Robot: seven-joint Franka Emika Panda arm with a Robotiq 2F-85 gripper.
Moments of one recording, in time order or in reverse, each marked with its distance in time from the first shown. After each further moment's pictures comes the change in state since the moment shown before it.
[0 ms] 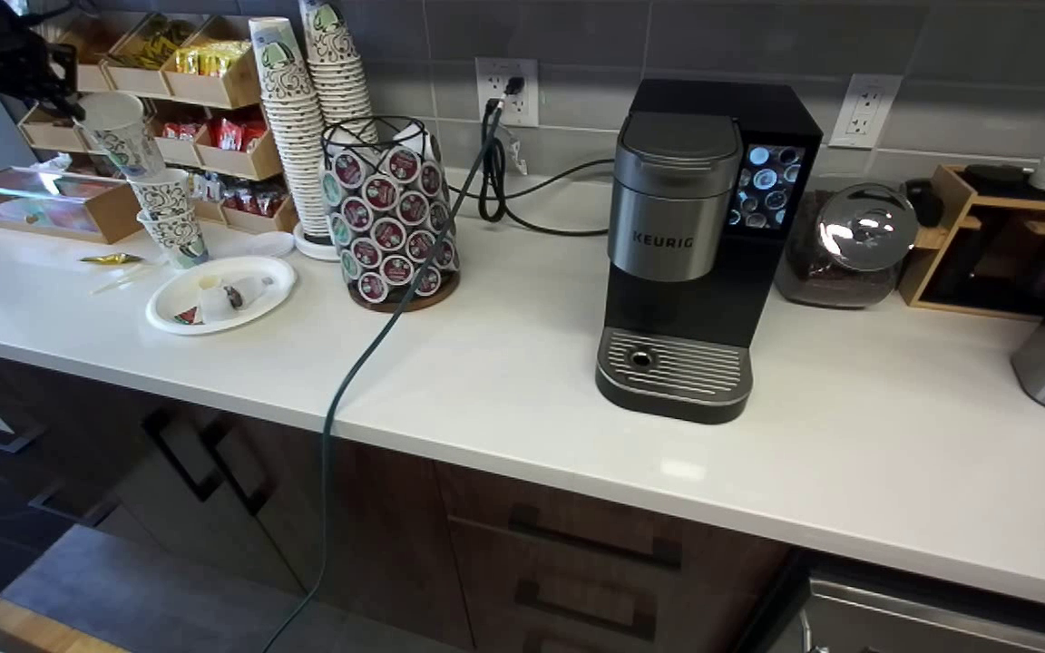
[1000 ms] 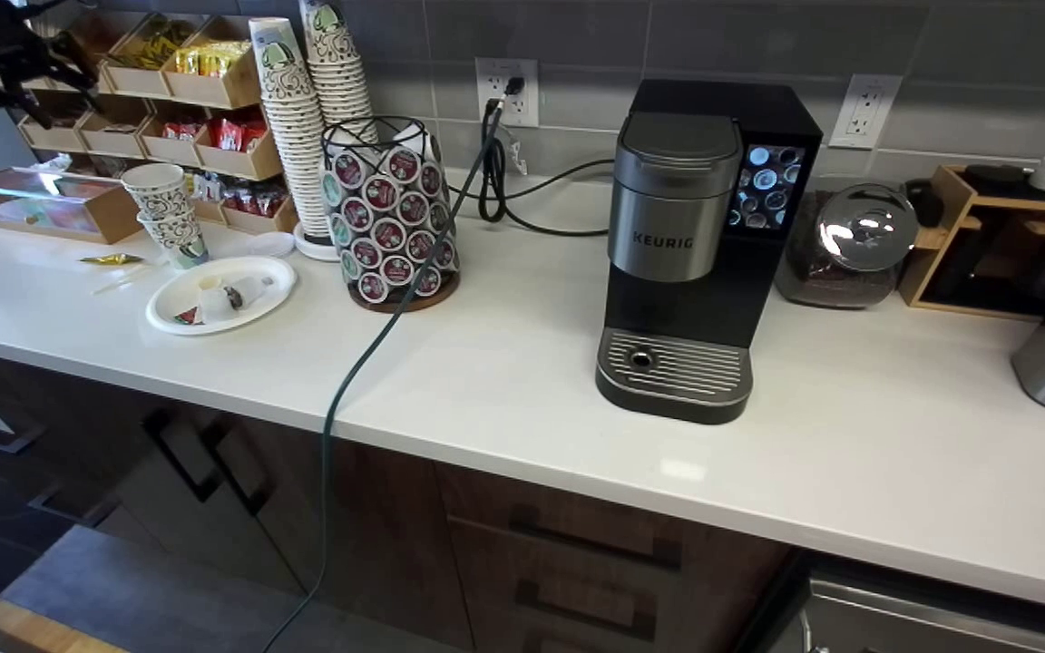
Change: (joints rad) arm 0.001 0.022 0.011 0.058 -0.048 -0.123 -0.003
